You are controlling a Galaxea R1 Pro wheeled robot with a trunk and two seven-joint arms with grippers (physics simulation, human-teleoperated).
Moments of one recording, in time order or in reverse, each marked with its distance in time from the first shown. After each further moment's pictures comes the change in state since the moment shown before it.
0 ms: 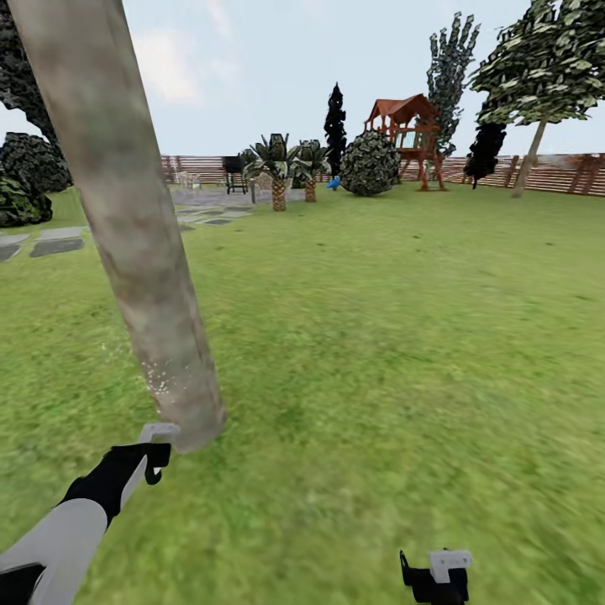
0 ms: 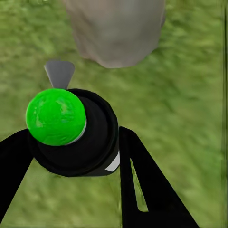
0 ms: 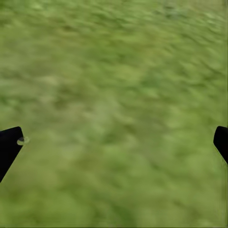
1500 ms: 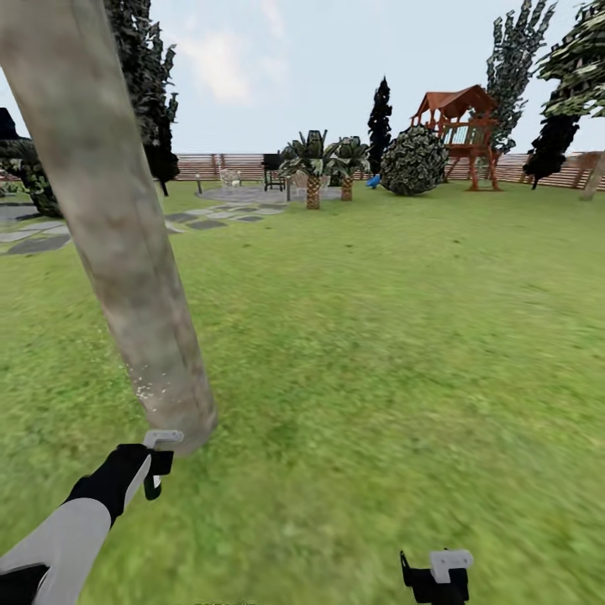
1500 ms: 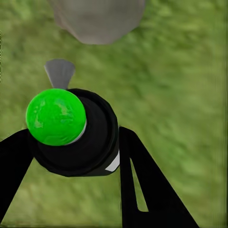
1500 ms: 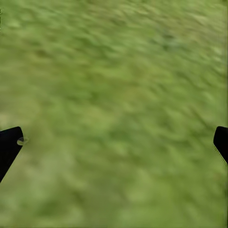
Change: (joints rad) left arm 0.000 -0.011 -0.014 -0.004 -0.009 0.120 0.000; right arm 0.000 -0.002 0.000 0.001 0.005 0.000 0.000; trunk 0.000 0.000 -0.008
